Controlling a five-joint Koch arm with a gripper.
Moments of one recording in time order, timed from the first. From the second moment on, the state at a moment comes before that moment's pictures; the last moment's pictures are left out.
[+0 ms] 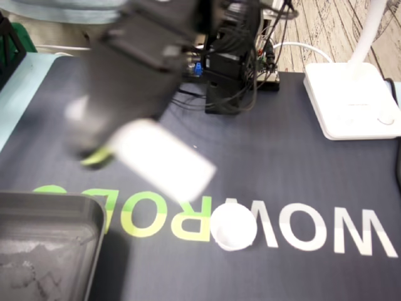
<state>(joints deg) 15.5 123.2 127.5 2.7 -24.2</state>
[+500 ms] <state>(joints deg) -7.3 115.0 134.7 -4.9 -82.4</state>
